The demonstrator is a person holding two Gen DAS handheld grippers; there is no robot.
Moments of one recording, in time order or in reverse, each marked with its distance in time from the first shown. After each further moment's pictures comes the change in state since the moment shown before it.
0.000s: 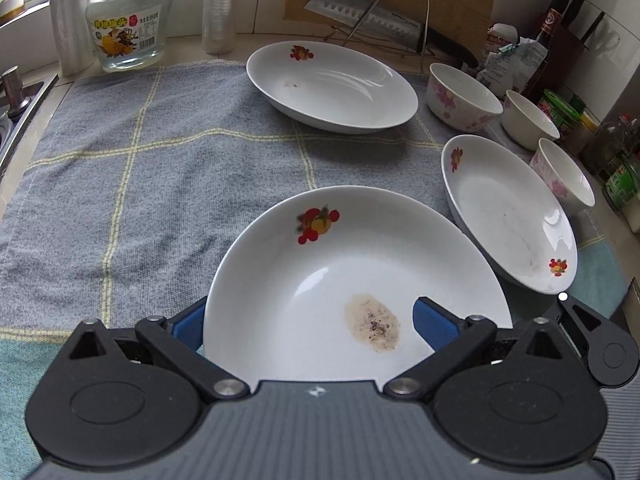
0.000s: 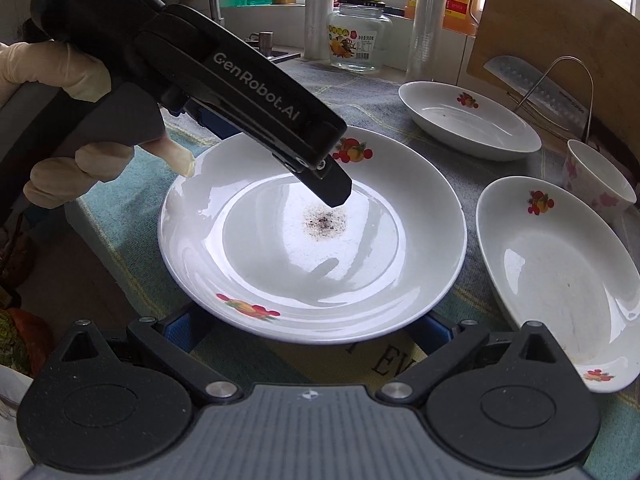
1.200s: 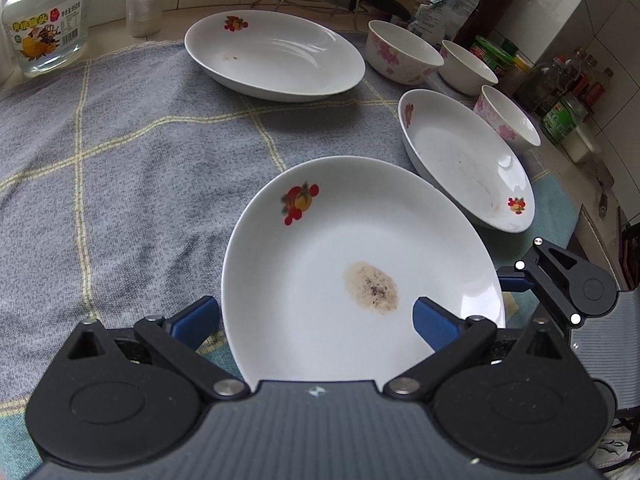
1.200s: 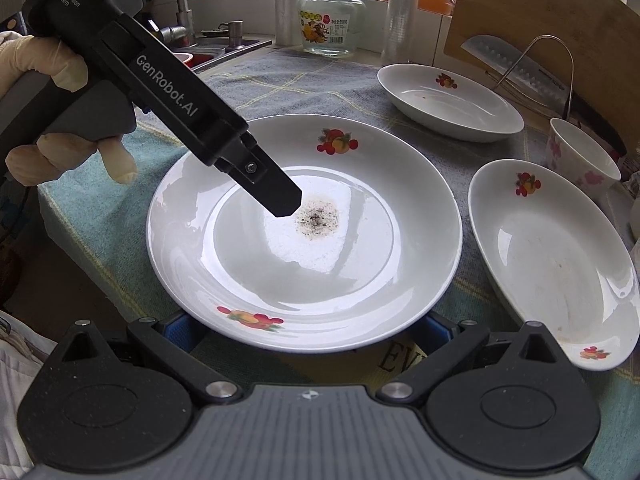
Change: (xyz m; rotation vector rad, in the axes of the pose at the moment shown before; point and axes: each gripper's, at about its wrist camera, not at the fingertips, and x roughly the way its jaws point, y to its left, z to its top) left arm 0.006 0.030 0.015 0.190 0.129 -0.213; right arm 0.006 0.008 0.013 0.082 0.056 -0.072
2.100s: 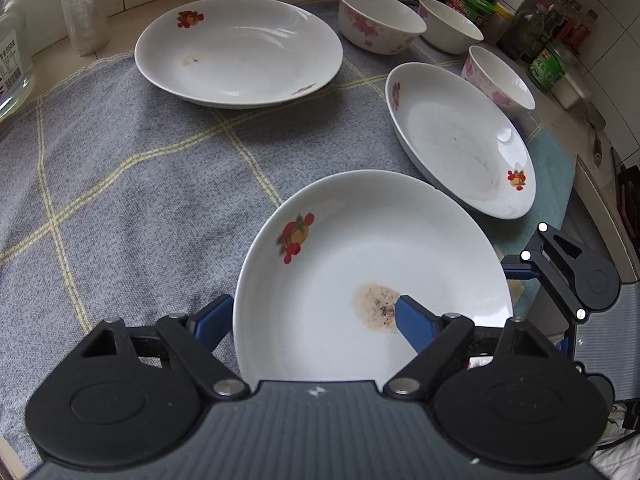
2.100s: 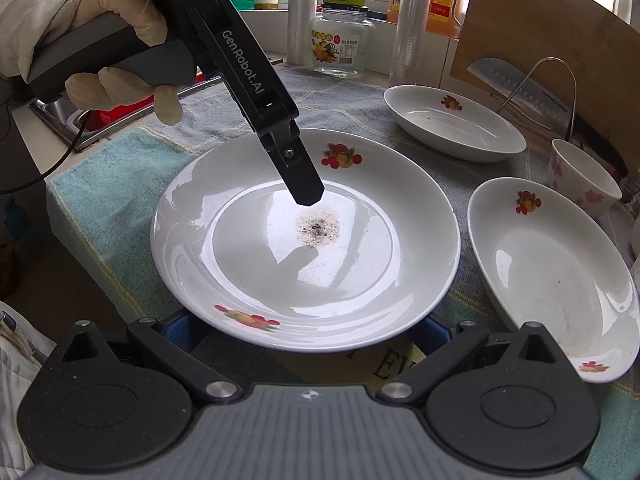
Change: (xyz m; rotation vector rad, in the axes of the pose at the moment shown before) left arm 0.013 -0.003 0.043 0.148 0.151 -0.017; right arm -0.006 0.000 -0.009 -0.046 -0.070 0.015
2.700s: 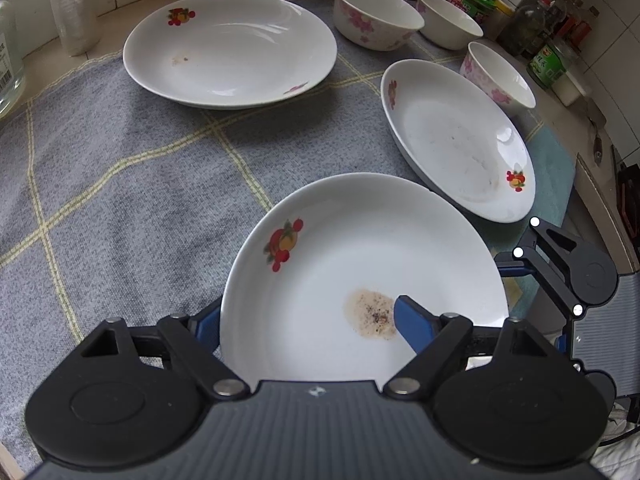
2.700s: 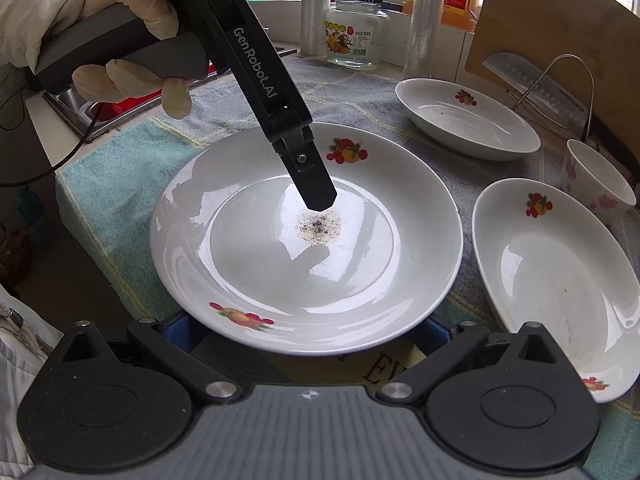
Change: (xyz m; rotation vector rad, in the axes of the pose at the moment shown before) left arm 0.008 -0.004 0.009 0.003 0.016 -0.005; right arm 0.004 -0.009 0.007 -0.024 0.039 0.054
